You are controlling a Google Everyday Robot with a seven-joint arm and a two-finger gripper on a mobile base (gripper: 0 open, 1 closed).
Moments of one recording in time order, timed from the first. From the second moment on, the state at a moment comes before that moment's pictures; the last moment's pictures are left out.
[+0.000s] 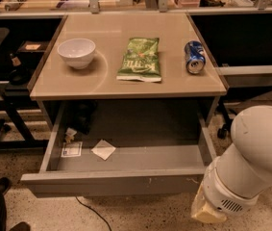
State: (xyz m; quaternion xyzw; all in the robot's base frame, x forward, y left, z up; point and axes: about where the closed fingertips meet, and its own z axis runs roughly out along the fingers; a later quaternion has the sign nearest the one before) arm 0.296 -0.147 0.730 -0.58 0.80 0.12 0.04
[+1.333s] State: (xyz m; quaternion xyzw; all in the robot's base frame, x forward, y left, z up) arm 0.358 -0.152 0.683 -0.55 0.83 0.09 0.07
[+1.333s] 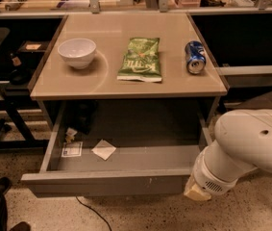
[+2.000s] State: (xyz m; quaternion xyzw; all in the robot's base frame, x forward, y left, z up) arm 0.388 -0.150 0.650 -0.55 0.83 0.08 0.07
